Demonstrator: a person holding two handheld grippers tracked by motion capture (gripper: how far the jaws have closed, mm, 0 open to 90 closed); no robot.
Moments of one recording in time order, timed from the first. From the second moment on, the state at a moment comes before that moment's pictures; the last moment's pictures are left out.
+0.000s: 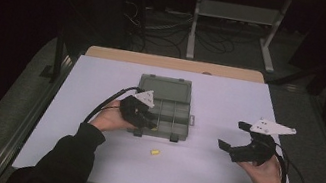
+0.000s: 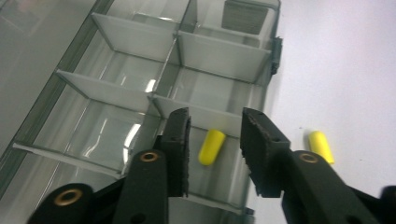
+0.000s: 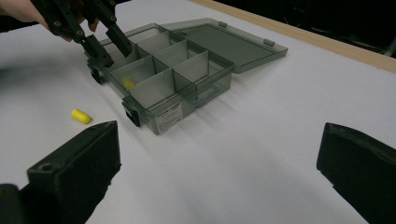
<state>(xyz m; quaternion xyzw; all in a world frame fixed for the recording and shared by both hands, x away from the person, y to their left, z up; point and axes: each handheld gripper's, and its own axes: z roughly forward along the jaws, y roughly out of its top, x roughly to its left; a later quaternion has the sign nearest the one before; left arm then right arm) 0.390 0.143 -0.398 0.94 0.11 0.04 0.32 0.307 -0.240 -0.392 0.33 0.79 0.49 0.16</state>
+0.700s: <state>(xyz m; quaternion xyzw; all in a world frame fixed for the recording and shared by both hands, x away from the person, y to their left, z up) 0.358 0.152 -0.368 0.93 0.11 0.07 0.34 0.306 -0.242 -0.391 0.33 0.79 0.49 0.16</state>
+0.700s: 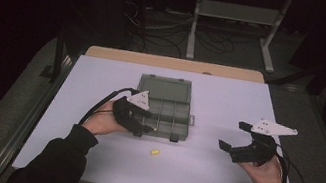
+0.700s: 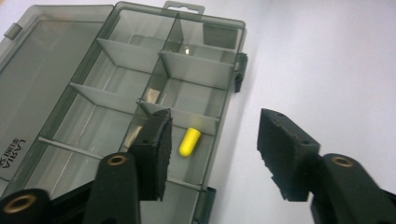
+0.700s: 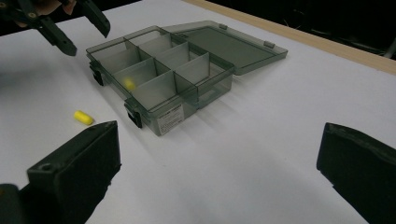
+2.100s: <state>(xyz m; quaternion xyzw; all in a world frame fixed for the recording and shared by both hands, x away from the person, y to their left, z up) 0.321 0.121 -0.417 0.95 0.07 0.02 0.30 0.307 -0.241 -0.392 0.33 0.79 0.49 0.15</state>
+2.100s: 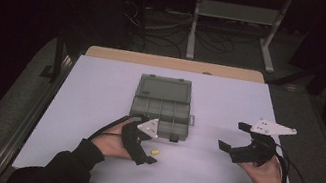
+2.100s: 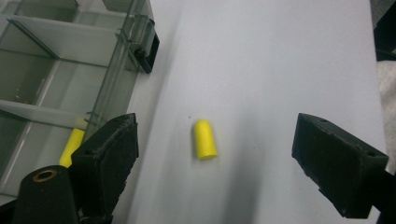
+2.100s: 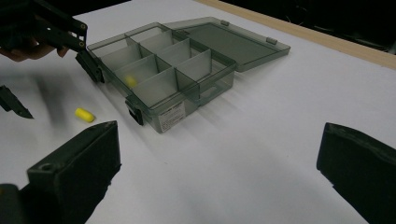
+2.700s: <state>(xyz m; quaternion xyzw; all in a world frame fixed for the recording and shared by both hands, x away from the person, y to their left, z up) 0.326 0.117 -0.430 0.95 0.06 0.00 0.30 0.307 -0.241 -0.393 0.33 0.80 0.49 0.15</state>
